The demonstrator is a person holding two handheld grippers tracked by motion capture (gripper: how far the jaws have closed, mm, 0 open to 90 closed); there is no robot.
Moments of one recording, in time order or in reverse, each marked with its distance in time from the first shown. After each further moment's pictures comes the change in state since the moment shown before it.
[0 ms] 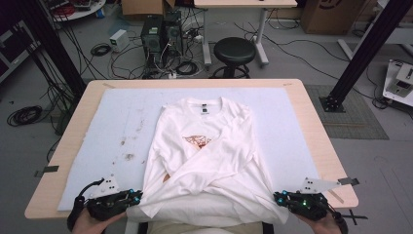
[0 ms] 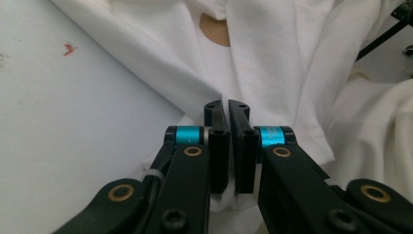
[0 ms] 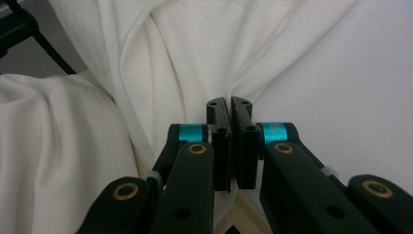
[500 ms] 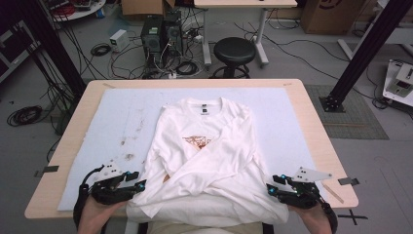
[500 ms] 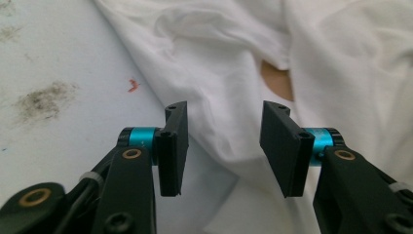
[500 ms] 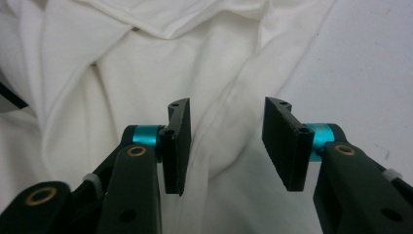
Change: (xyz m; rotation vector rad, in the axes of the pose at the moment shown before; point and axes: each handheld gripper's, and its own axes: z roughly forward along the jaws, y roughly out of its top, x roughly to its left) left arm 0.022 0.023 0.021 -0.029 0.157 -0.108; right arm -0.007 0.024 0.024 -0.047 -0.146 0.027
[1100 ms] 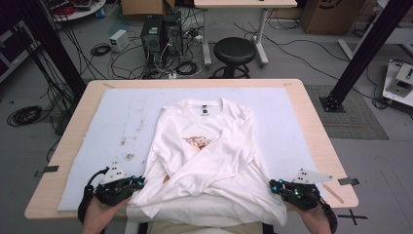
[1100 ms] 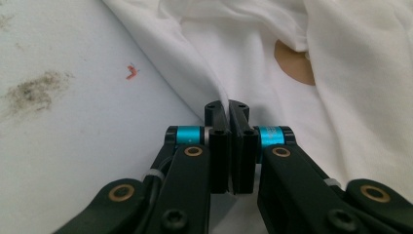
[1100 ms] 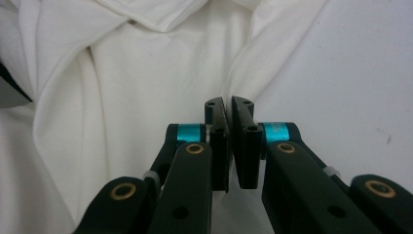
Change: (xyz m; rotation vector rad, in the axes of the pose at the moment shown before) left arm -0.001 -0.011 0.003 0.005 -0.013 0.049; right arm -0.002 -0.009 -0.004 -0.006 0.014 0.004
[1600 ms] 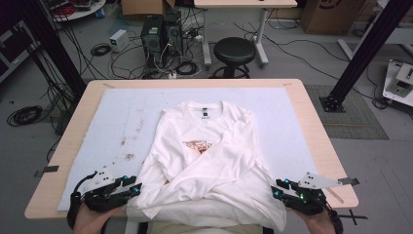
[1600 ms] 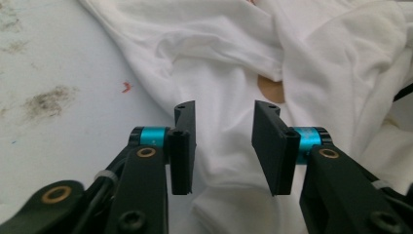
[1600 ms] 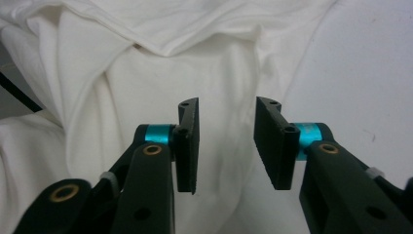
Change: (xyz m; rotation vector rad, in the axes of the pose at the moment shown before) left arm -0.009 0.002 -0.030 -0.083 -0.042 -0.006; right arm 0.011 0.001 -0.018 -0.043 -0.017 -0.001
